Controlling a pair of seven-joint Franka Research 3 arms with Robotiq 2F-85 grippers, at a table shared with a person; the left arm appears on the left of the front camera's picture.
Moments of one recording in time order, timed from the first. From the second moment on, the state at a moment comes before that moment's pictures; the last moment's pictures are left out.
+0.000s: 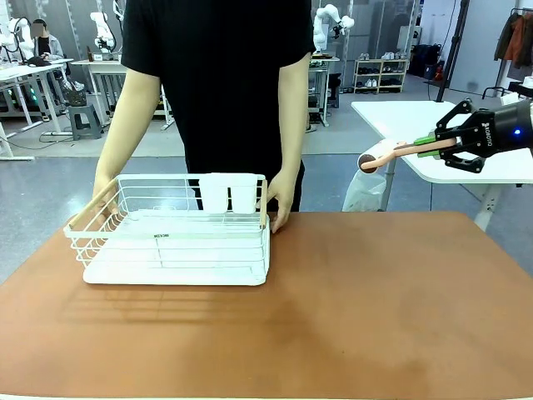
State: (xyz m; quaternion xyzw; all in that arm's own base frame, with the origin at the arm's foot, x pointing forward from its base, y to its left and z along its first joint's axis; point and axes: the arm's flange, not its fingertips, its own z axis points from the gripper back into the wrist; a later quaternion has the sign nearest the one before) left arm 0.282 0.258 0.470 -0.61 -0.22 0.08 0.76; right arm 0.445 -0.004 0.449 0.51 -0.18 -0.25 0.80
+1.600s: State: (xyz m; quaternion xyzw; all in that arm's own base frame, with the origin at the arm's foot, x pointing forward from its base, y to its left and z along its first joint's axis) left arm 0.282 0.258 0.470 -0.61 -0.22 0.08 0.76; right arm 0.445 -0.004 0.449 0.51 -0.18 -0.25 0.80
